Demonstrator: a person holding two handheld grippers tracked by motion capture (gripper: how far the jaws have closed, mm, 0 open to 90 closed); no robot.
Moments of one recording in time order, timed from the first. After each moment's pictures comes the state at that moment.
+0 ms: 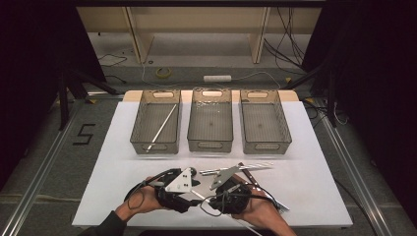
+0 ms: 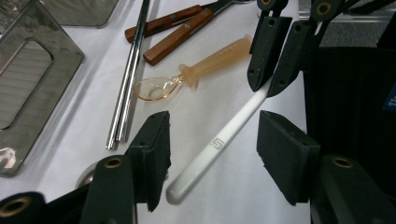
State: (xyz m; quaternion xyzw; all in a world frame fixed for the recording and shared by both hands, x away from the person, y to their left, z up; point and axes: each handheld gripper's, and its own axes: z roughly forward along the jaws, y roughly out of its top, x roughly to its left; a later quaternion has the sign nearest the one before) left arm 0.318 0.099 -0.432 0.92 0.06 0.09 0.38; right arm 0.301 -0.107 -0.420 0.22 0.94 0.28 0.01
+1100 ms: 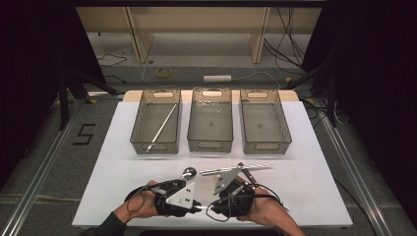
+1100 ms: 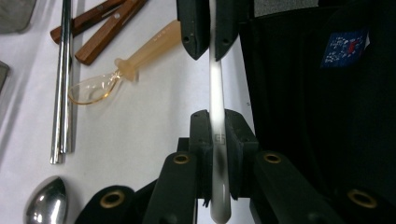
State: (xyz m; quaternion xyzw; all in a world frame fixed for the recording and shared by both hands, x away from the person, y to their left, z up) left arm 0.301 0.094 -0.432 0.94 -0.04 0.05 0.34; right arm 0.299 -0.116 -0.413 0.16 0.95 0.27 -0.01
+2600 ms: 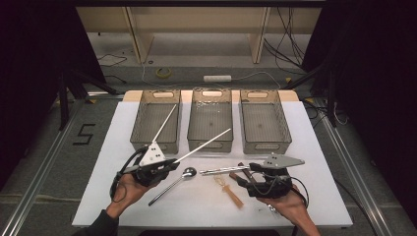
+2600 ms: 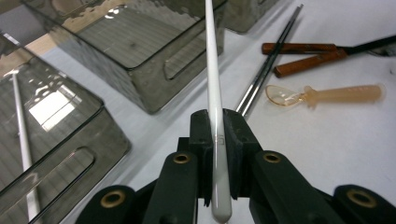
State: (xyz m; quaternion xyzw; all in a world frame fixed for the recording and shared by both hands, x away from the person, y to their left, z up) left arm 0.349 0.157 -0.413 0.84 0.29 0.18 0.42; right arm 0.319 -0.206 -0.413 0.36 0.81 0.44 0.13
